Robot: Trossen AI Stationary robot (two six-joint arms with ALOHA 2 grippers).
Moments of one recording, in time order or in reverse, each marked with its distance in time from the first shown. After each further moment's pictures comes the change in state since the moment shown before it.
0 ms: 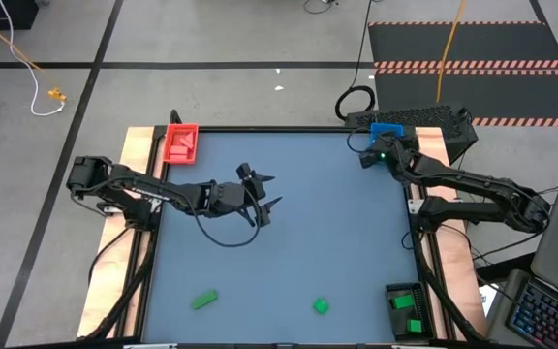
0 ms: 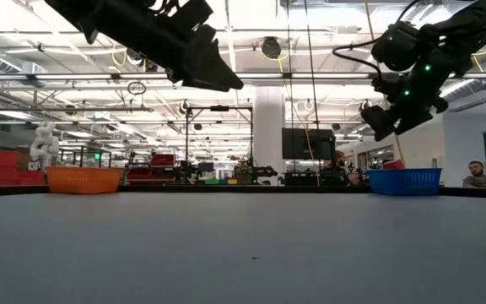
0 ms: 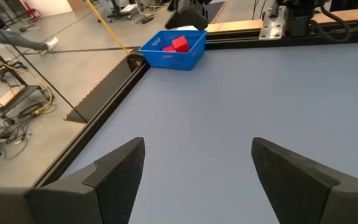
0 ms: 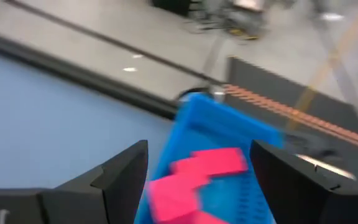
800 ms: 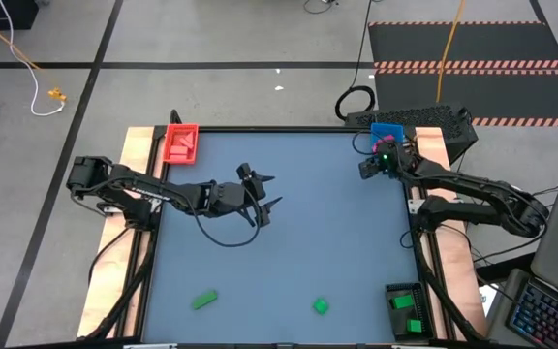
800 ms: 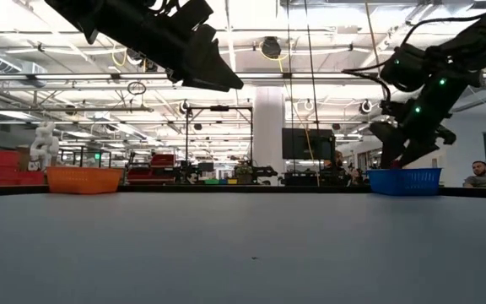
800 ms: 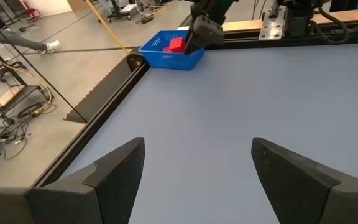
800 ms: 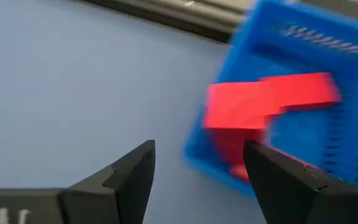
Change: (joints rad) left arm 0.000 0.000 0.000 0.000 0.002 -0.003; right arm -0.119 0.000 -0.113 0.011 -0.338 0.109
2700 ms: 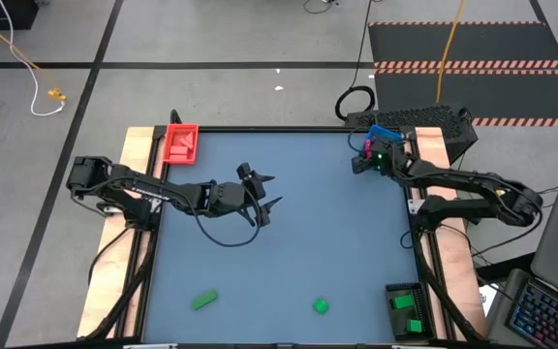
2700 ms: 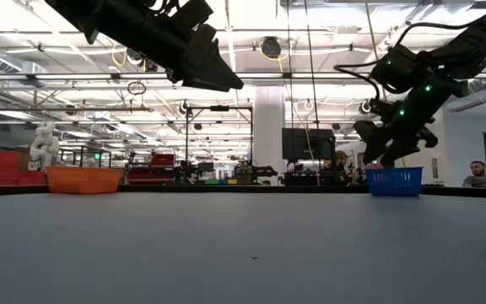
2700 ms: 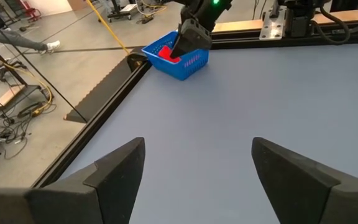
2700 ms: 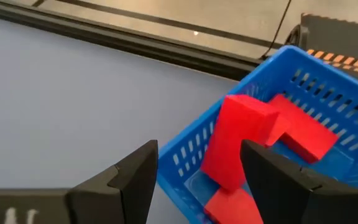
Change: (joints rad) left arm 0.002 0.000 0.000 0.000 -0.001 -0.003; right arm 0.035 0.121 -0.004 0.247 0.021 0.014
